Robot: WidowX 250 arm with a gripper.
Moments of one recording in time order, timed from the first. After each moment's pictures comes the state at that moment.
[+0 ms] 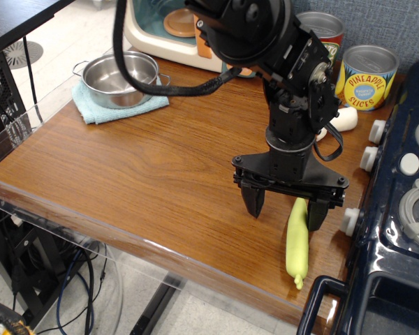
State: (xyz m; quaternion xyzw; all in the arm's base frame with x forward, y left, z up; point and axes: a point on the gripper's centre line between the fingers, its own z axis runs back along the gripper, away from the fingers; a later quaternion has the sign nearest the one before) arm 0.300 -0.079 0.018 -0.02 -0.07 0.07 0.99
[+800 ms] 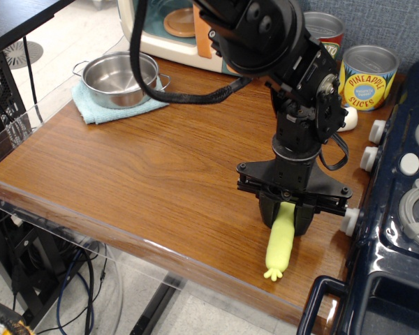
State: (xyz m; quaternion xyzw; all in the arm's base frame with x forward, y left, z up) arm 0.301 -0.086 0.010 -0.02 -0.07 0.07 0.99
